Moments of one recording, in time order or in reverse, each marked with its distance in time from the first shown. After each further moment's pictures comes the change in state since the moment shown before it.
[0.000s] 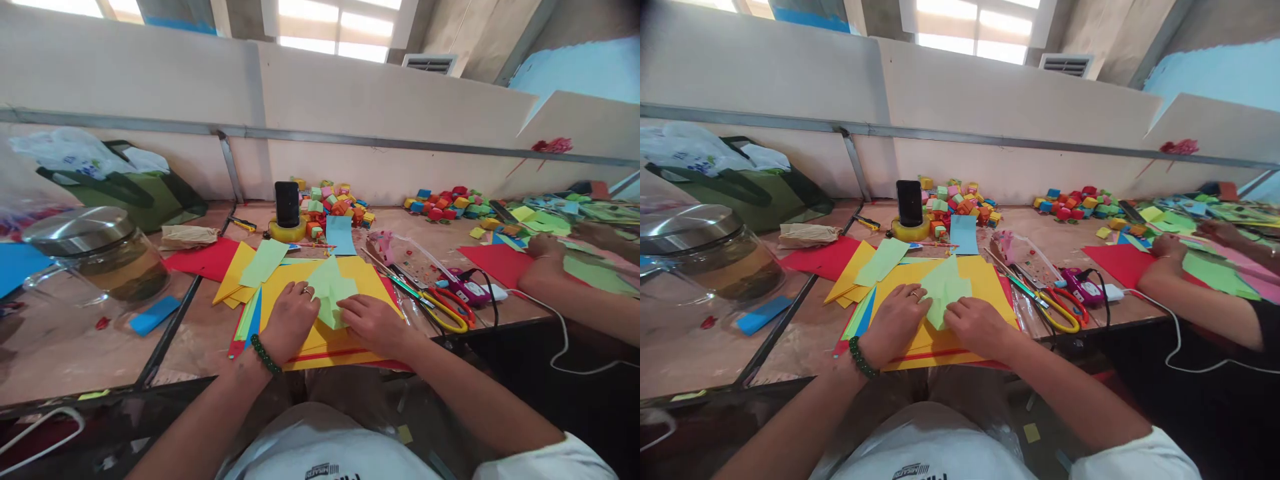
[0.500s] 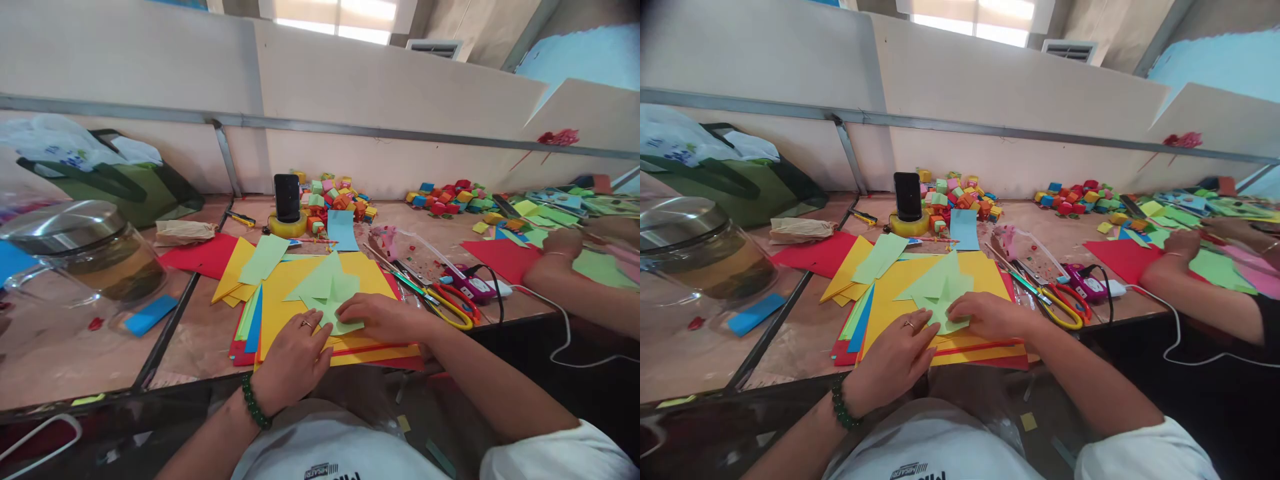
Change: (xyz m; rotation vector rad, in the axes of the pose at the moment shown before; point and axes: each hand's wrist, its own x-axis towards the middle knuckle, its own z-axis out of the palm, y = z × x) left_hand -0.047 0.022 0.021 -0.335 0.015 0.004; right_hand -0.001 0.029 -0.004 0.699 -0.391 0.176
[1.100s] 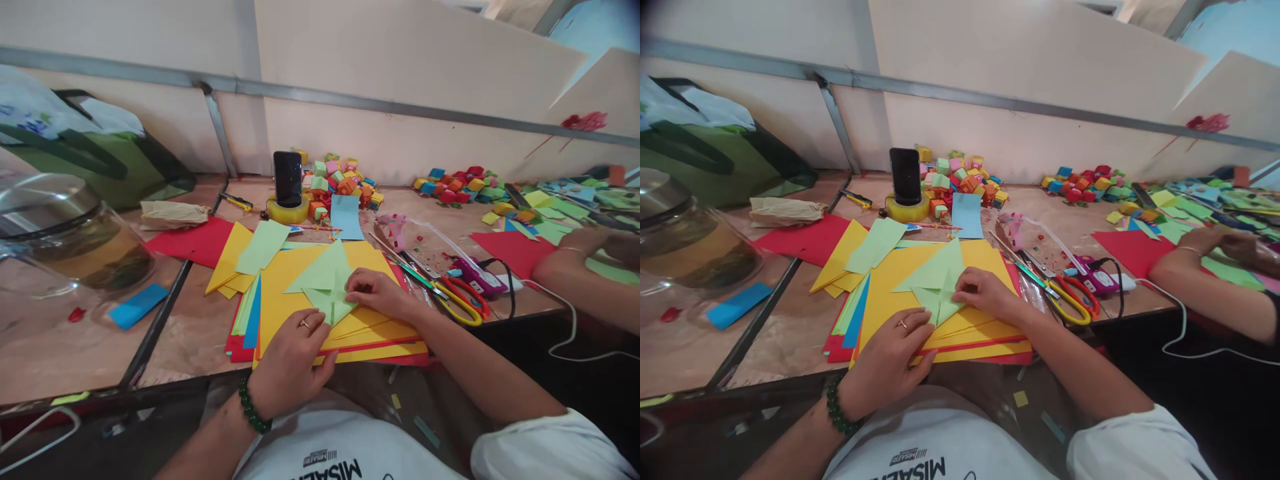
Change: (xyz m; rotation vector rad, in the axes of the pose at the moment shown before) left_hand -0.007 -0.001 0.001 -0.202 0.155 -0.010; right_hand 0.023 0.031 0.016 0.316 0.378 0.133
